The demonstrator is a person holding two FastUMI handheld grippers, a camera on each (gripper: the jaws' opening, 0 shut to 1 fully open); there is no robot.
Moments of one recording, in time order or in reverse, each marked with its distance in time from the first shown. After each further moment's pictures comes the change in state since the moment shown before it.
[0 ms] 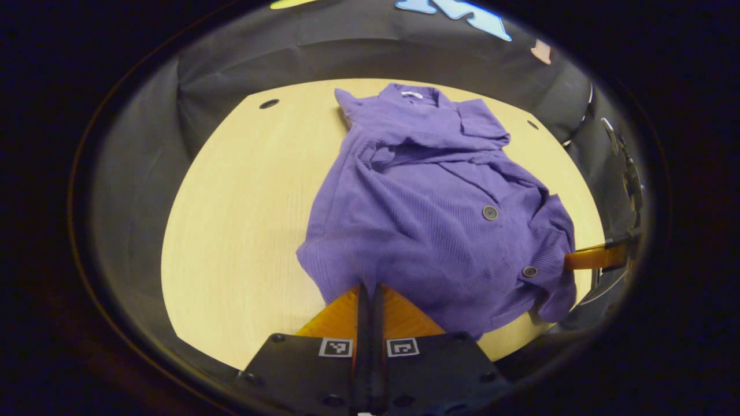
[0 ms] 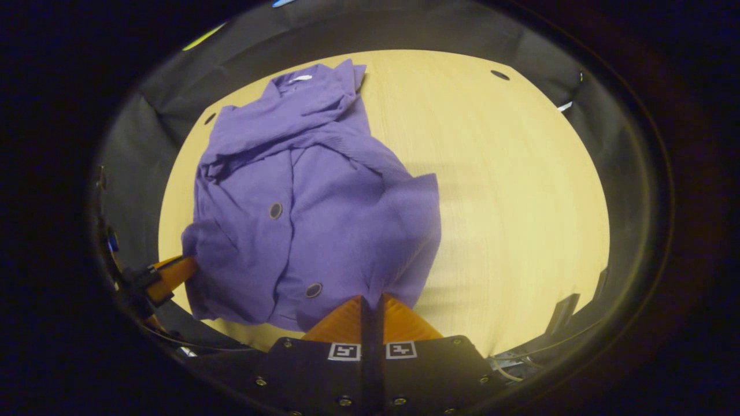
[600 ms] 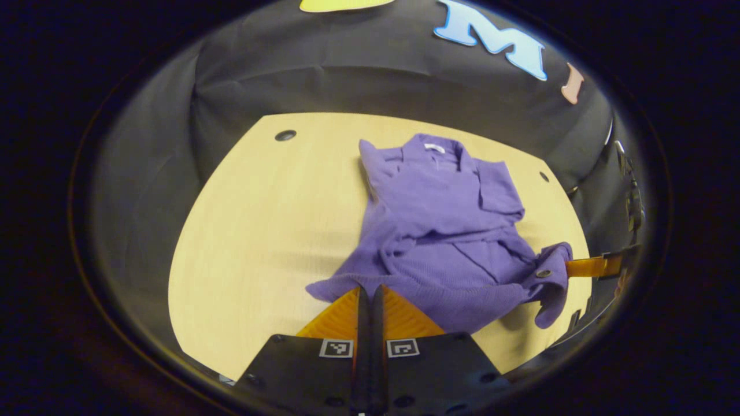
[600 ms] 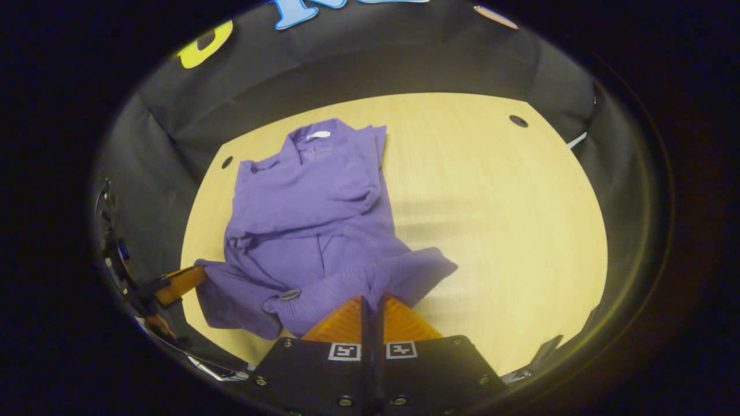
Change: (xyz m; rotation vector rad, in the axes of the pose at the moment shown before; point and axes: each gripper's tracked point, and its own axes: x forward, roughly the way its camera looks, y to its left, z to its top) left arm 0.001 0.031 0.131 -0.111 -0.144 -0.012; right arm -0.021 0.016 0.123 -0.016 -0.182 0.054
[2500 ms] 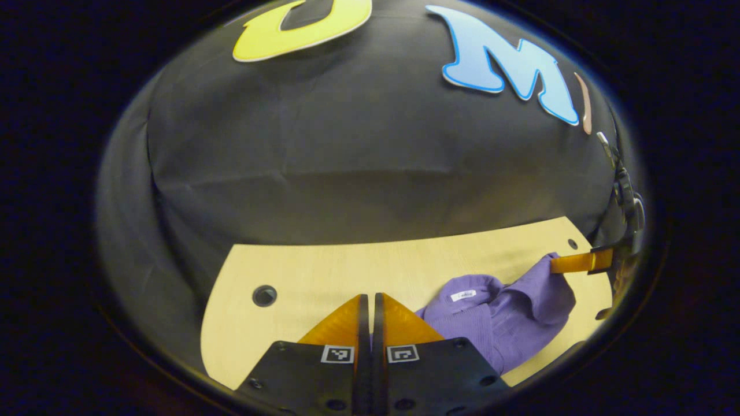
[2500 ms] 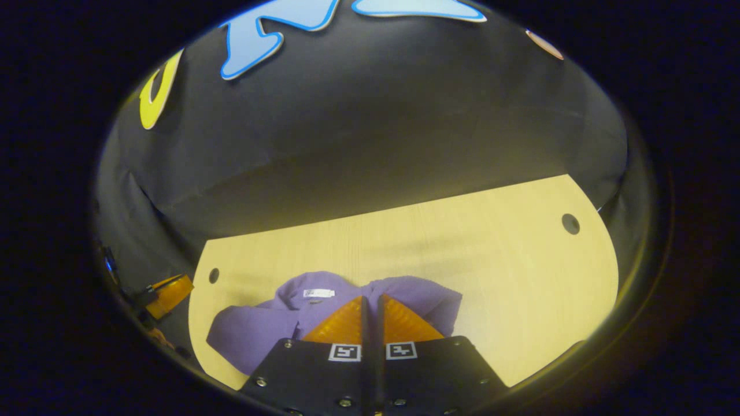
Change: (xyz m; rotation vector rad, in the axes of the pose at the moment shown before) left arm 0.160 -0.021 0.293 0.116 -0.294 -0.023; right arm 0.117 0.020 0.259 0.047 -0.268 0.012
